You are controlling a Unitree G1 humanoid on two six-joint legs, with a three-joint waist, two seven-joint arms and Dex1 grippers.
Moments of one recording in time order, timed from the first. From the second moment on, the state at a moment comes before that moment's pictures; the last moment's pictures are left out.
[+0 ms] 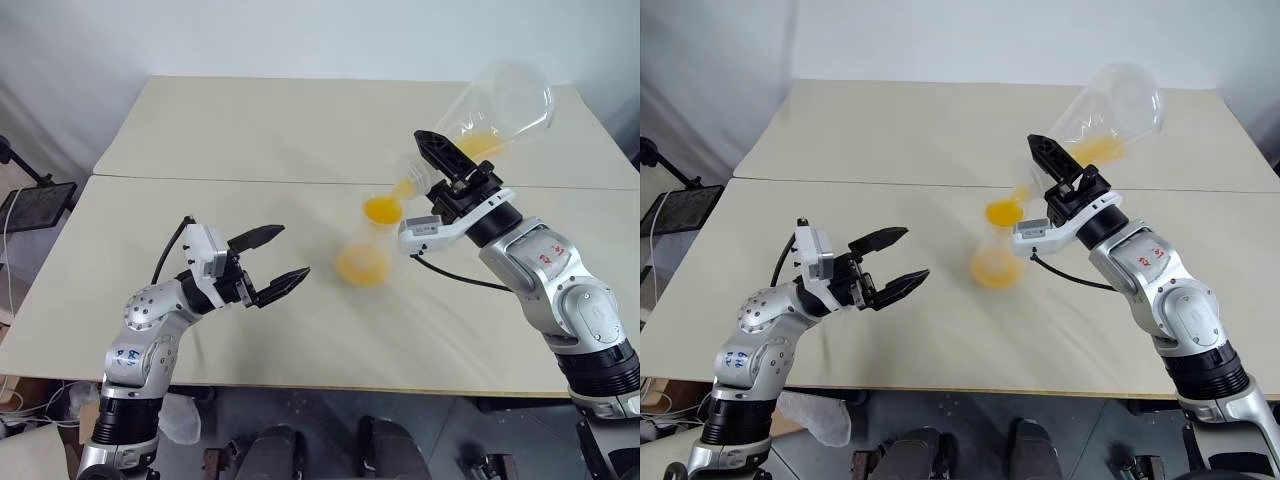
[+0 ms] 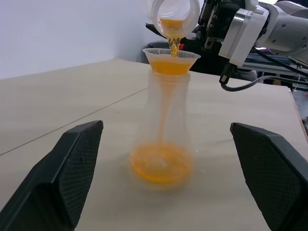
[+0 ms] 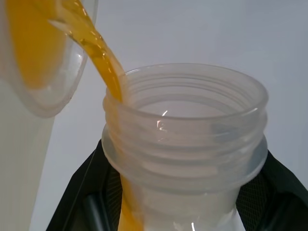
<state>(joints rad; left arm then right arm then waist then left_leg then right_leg) -0.26 0.42 0.10 -0.22 -0.52 0.22 -0.85 -0.54 -0.74 0.15 -0.23 -1.00 -0.20 0.15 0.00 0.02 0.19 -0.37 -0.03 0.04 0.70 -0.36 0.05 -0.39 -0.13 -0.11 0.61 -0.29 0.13</state>
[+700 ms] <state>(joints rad) -0.26 0.42 0.10 -0.21 -0.52 0.21 -0.85 -0.54 -0.74 0.15 -0.23 -1.01 -0.20 0.14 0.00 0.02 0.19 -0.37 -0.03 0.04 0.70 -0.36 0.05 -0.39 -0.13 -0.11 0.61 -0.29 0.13</state>
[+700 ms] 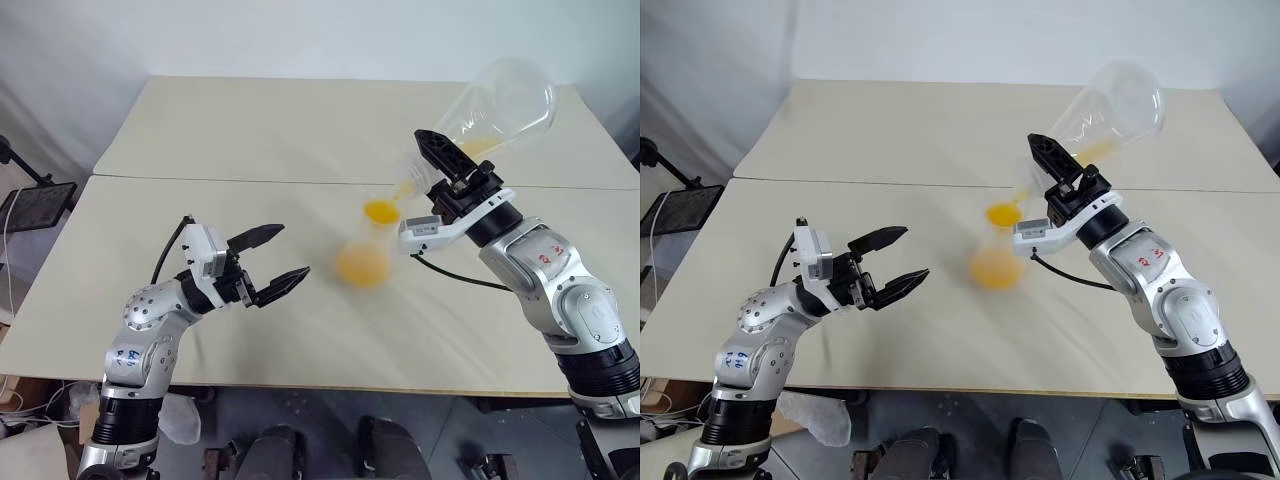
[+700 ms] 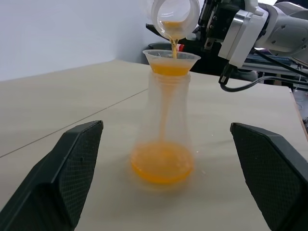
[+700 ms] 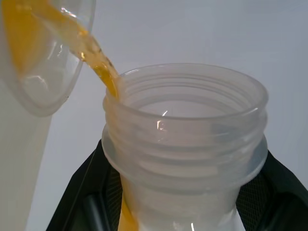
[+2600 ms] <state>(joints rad) -0.26 0.41 0.10 -0.22 -0.52 0.21 -0.84 -0.50 -0.65 0.12 -0.24 -0.78 -0.18 0.22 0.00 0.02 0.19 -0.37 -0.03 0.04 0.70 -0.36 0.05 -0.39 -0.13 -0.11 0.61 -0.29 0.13</state>
